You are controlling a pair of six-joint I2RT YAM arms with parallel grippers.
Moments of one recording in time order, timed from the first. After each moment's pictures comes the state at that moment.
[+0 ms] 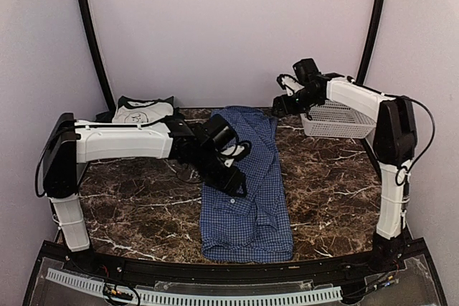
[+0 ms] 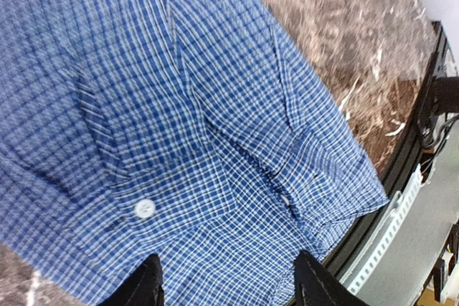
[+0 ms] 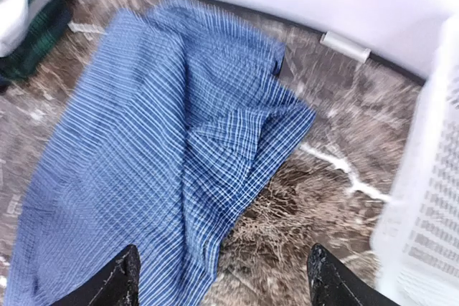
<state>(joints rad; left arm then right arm) -0.98 1.92 1.48 -0.68 0.28 -0.37 0.40 2.14 1.90 -0.65 -0.16 0.00</state>
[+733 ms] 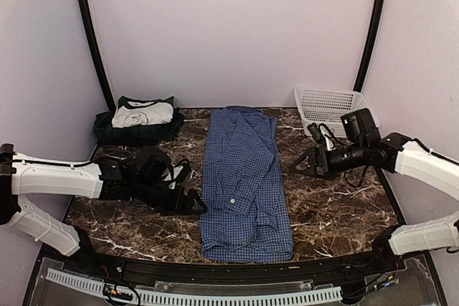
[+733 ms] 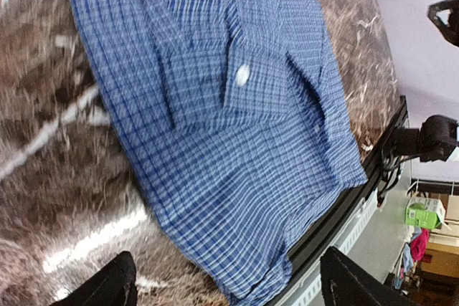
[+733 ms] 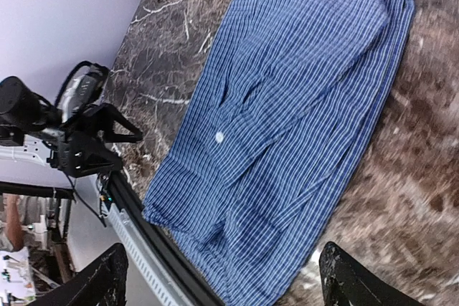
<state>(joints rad) -0.89 1.31 0.74 -0.28 0.29 -0.75 0.45 1.14 0.84 -0.48 -0.59 0.40</state>
